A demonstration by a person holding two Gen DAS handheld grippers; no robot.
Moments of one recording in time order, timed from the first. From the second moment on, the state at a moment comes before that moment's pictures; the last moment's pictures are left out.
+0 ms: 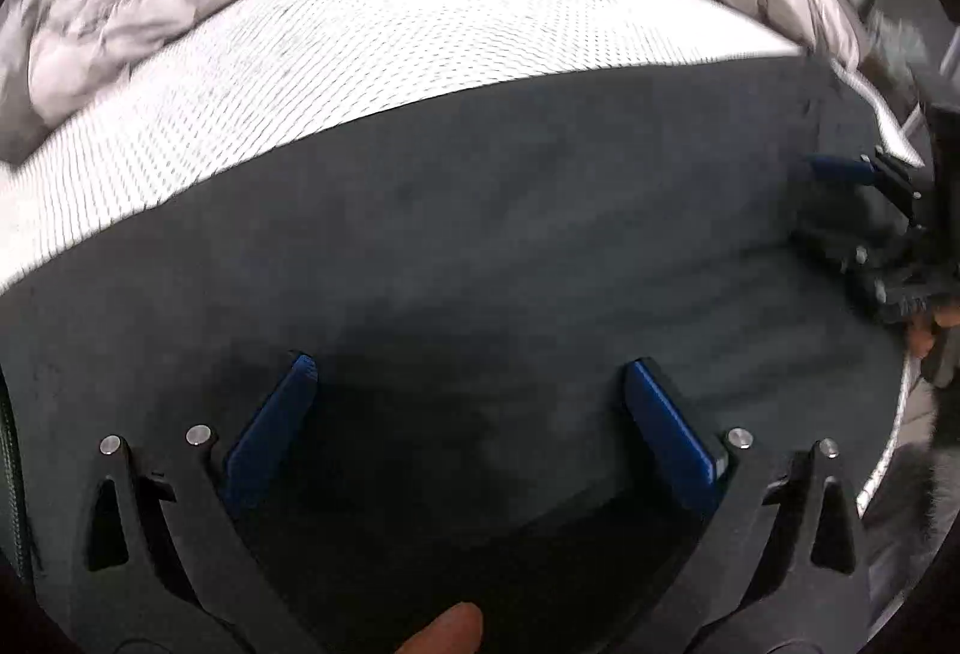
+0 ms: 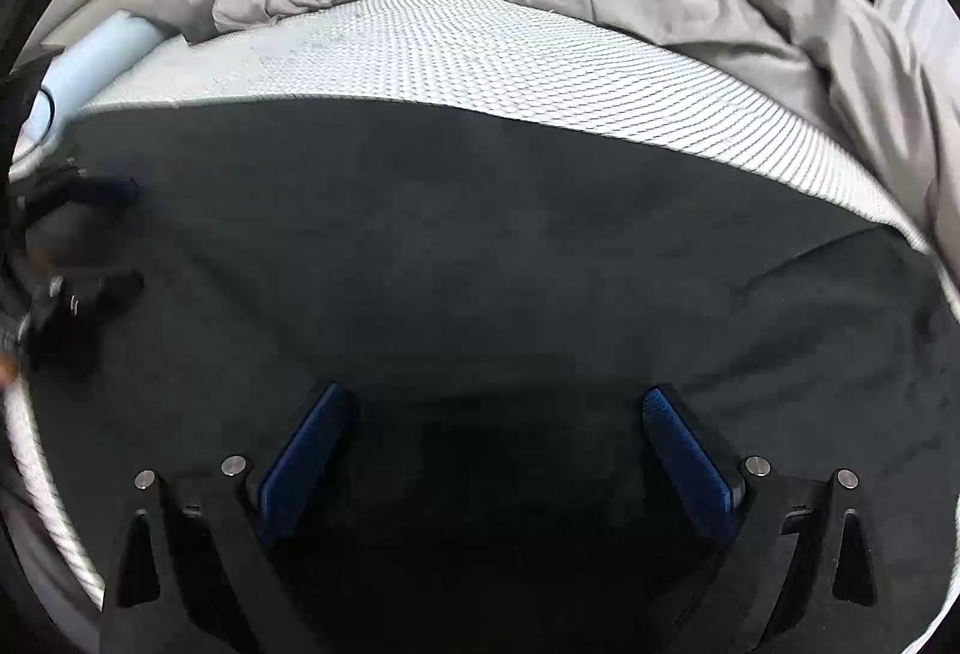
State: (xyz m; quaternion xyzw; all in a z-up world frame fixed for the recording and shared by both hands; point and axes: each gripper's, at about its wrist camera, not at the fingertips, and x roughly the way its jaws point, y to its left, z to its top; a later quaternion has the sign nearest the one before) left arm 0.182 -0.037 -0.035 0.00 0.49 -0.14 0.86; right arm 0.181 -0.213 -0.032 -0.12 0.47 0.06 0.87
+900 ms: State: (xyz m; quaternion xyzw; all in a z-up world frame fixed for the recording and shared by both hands) left arm 0.240 -0.030 -0.031 0.01 0.49 -0.15 0.86; right arm 0.224 -0.259 -0.025 -0.12 0.48 0.00 0.87
